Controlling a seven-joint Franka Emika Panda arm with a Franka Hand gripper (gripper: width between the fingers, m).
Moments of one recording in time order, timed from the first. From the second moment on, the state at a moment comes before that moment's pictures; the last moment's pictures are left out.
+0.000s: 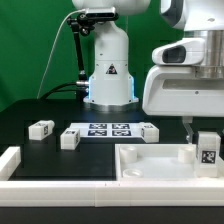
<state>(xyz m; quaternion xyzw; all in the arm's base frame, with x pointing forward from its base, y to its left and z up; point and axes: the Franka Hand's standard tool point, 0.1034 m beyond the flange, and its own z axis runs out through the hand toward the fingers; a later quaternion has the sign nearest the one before) 0.620 0.119 0.077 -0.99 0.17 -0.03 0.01</state>
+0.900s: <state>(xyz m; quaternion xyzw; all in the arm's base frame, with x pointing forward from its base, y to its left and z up) 0.620 0.120 0.077 -0.79 0.60 -0.02 0.06</state>
